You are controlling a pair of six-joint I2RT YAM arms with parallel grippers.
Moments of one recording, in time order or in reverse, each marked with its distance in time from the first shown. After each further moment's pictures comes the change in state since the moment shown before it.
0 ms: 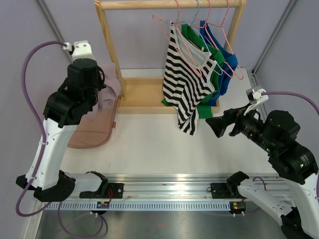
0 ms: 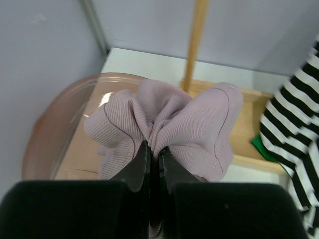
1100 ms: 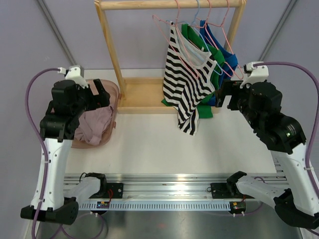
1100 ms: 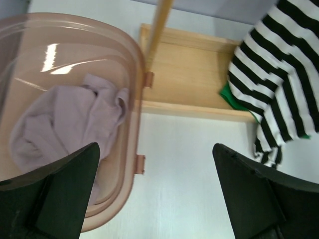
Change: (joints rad) left arm 0.466 -0.241 -0.430 0.148 0.688 0.009; right arm 0.000 0.265 0.232 -0.059 0.462 -0.050
